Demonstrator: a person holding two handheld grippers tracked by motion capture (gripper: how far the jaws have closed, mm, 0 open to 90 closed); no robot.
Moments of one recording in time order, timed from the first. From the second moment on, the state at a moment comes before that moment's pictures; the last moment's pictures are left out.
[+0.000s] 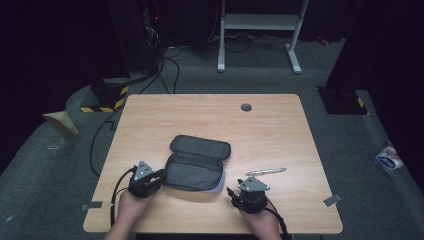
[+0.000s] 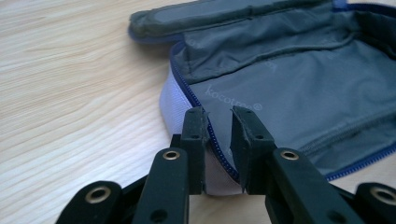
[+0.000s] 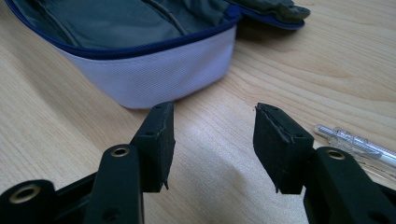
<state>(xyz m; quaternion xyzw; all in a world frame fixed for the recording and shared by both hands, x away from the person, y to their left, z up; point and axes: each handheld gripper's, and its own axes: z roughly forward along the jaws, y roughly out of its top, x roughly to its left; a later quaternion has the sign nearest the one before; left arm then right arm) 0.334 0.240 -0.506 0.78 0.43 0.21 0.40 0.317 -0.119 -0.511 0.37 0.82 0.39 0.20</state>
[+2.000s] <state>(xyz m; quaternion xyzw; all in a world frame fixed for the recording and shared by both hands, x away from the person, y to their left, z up) 0.329 0.233 -0.497 0.76 0.44 0.25 0.41 0.343 -0.165 -0.507 0.44 0.78 0.38 0.23</state>
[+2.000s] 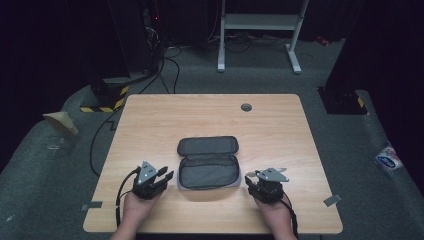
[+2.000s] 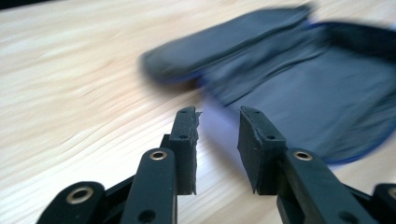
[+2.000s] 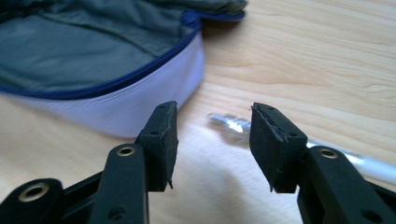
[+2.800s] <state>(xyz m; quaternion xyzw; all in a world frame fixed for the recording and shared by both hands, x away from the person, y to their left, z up) 0.346 0.265 -0.527 0.76 0.49 0.23 0.35 0.369 -0.178 -0.517 0.46 0.79 0.31 0.27</state>
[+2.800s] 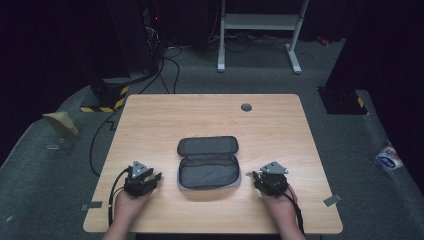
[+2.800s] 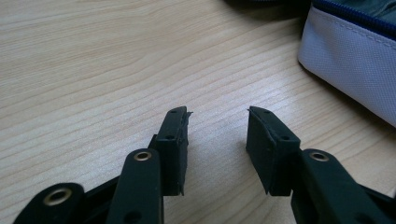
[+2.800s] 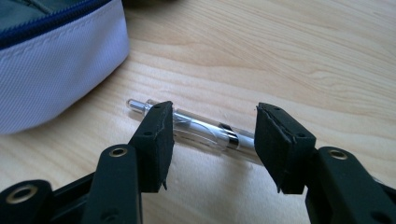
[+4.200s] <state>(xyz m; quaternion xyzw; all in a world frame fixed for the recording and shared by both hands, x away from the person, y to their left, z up) 0.346 0.264 -0.527 0.76 0.49 0.23 0.35 0.373 -0.243 -0.519 0.50 0.77 0.32 0.23</state>
